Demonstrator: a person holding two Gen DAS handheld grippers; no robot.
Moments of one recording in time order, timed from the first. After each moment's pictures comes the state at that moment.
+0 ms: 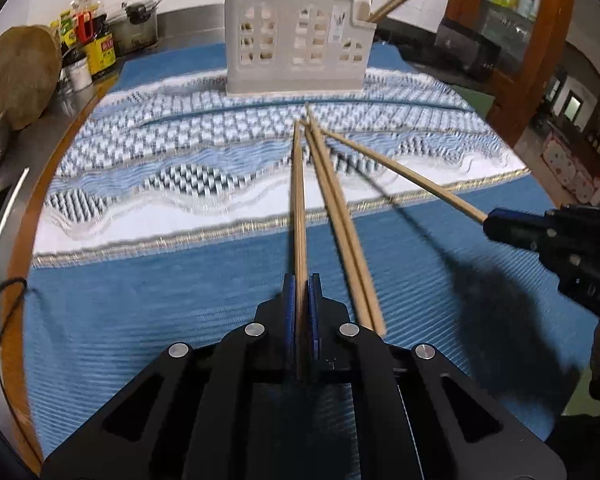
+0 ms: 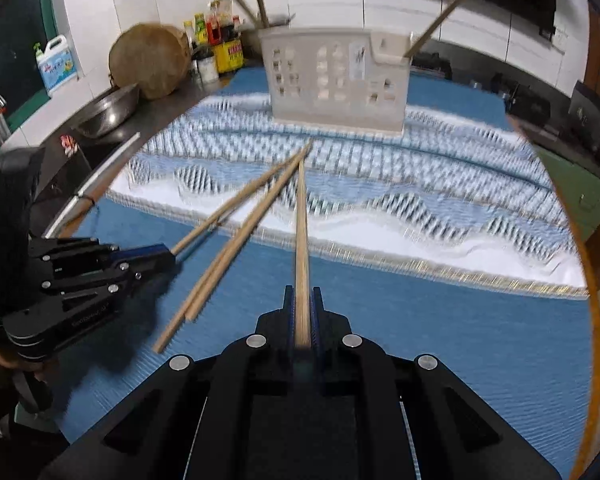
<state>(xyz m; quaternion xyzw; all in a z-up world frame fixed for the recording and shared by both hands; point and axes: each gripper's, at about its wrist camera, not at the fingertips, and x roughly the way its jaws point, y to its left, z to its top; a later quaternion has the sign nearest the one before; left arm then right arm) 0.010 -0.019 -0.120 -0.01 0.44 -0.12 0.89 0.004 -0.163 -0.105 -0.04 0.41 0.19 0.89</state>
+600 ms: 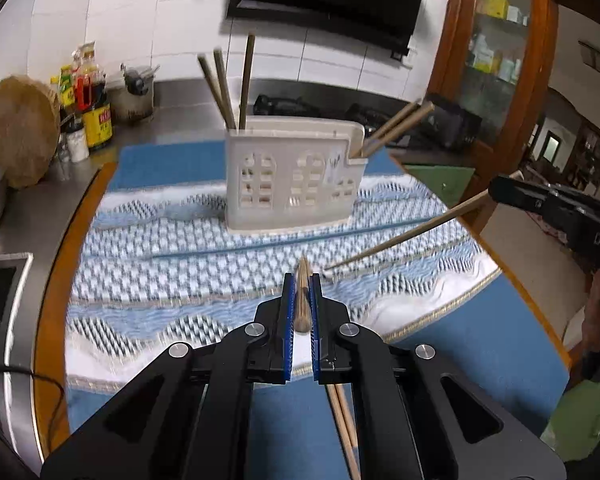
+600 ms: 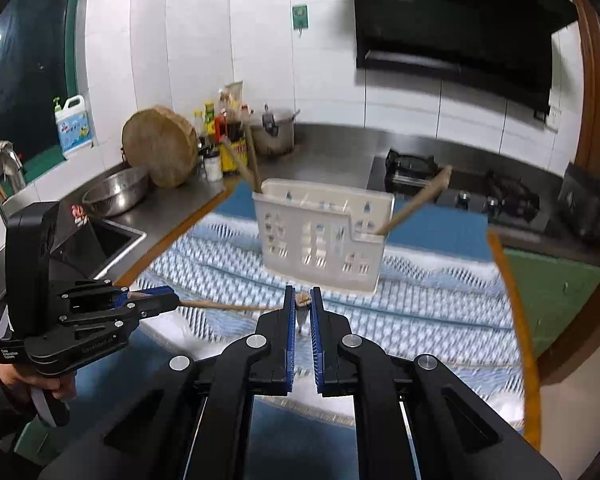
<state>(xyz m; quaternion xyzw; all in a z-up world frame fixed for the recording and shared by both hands) 0.059 -0.005 -0.026 -0.03 0.33 -0.15 0.93 0.054 -0.178 0.024 -0.04 0.28 0.21 0.93</state>
